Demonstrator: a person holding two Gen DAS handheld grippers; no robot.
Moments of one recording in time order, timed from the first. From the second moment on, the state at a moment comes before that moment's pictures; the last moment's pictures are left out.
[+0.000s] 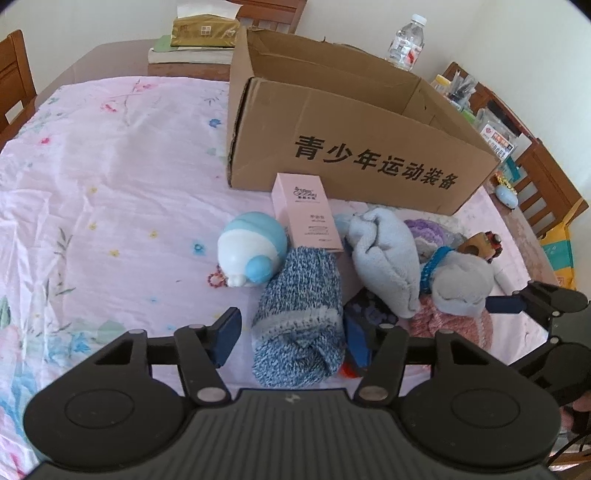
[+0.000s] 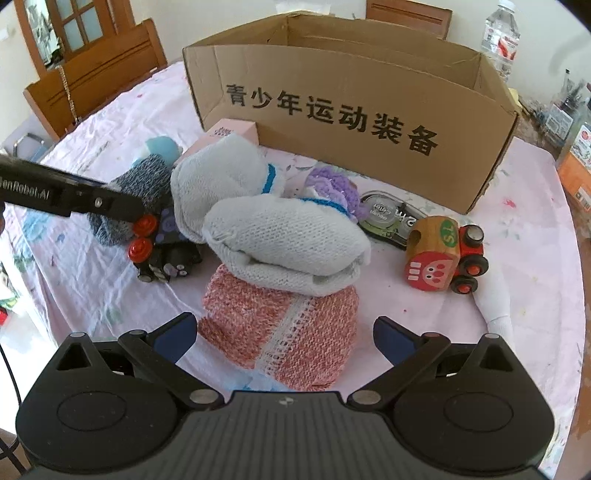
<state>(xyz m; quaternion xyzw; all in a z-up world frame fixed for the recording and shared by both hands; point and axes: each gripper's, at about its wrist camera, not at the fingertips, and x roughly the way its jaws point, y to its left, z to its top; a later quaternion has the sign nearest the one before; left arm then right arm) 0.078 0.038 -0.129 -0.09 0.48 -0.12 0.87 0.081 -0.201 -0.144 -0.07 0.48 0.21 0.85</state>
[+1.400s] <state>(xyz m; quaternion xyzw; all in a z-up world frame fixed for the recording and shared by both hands) 0.073 0.005 -0.071 0.00 0.46 -0.20 0.87 0.079 -0.228 -0.090 -0.09 0.45 0.24 0.86</state>
